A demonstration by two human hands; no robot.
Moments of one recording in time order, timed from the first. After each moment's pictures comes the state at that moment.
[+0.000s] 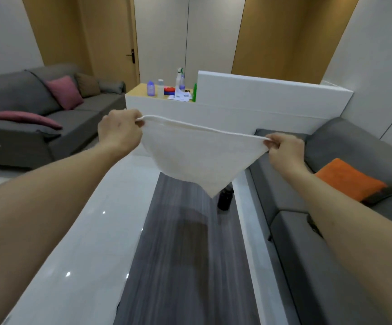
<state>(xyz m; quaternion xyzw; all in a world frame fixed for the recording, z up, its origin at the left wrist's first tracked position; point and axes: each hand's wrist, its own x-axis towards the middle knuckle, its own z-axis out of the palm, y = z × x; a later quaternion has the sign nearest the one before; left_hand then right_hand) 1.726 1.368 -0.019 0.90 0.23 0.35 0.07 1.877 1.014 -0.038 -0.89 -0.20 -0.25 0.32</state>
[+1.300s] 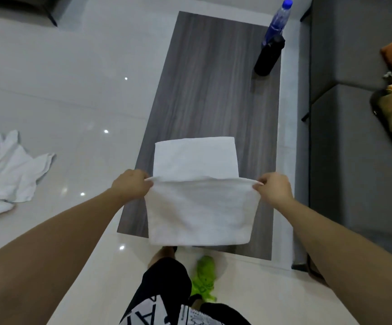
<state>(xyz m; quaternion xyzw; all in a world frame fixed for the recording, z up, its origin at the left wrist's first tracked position) 1.535 1.282 -0.461 0.88 0.32 -0.27 0.23 1.728 0.944 -0.448 -0.95 -0.08 0.29 0.12</state>
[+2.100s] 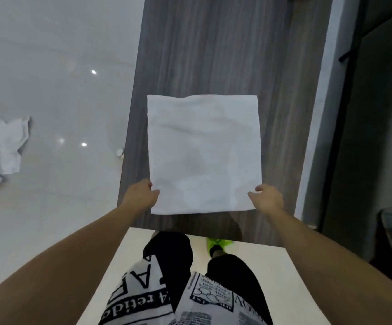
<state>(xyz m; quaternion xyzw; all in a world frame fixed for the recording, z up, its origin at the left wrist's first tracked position) 1.528 1.273 -0.608 0.75 0.43 -0.39 0.32 1.697 0.966 -0.602 -0.88 0.13 0.45 0.11</state>
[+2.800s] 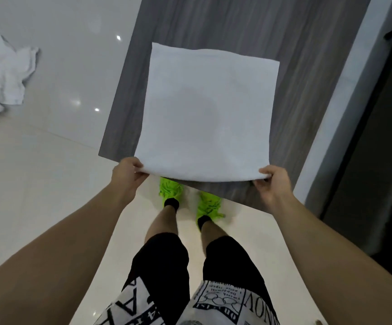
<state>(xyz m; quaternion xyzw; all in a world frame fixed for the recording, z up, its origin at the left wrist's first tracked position) 1.424 1.158 -0.619 0.26 0.72 0.05 0.64 1.635 0.888 -0.629 -0.55 0.45 0.38 0.59</state>
